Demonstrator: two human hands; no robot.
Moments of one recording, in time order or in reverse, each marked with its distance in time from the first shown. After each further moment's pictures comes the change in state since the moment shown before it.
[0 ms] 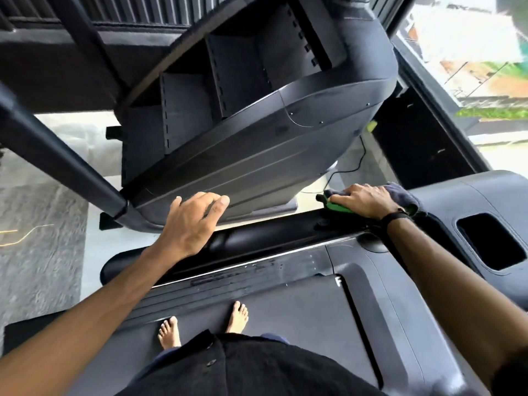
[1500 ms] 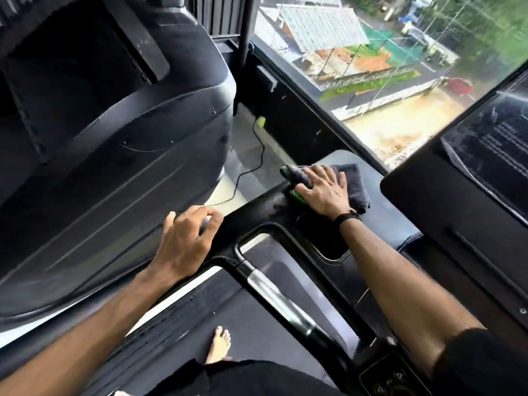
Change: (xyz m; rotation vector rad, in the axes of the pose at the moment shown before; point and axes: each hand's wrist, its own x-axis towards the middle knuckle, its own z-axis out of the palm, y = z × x) left_hand 0.098 0.224 0.193 -0.128 -0.164 0.317; right_hand 0.010 0.267 0.013 0.198 0.412 0.268
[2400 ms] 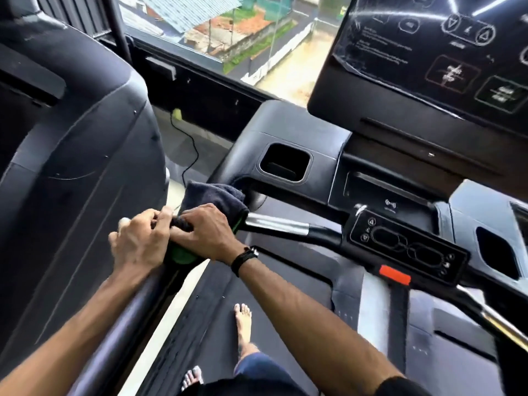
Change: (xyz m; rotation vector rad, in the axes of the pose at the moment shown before) left_hand -0.026 -0.030 -0.068 0.221 -0.125 -0.047; right_hand -0.165 -0.246 0.038 0.595 0.284 -0.047
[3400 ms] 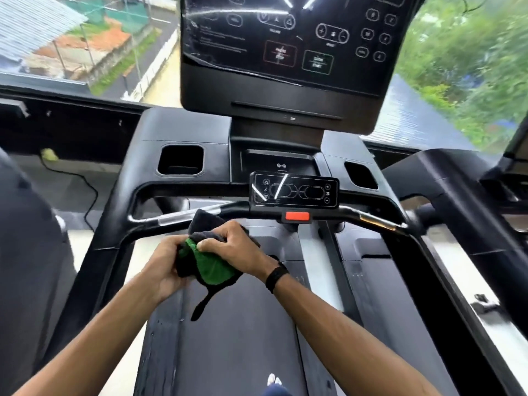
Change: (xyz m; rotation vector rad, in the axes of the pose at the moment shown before) left_hand -0.085 0.099 0.047 -0.893 -1.047 -0.428; right_hand -0.157 0.002 -0.121 0.528 0.185 0.508
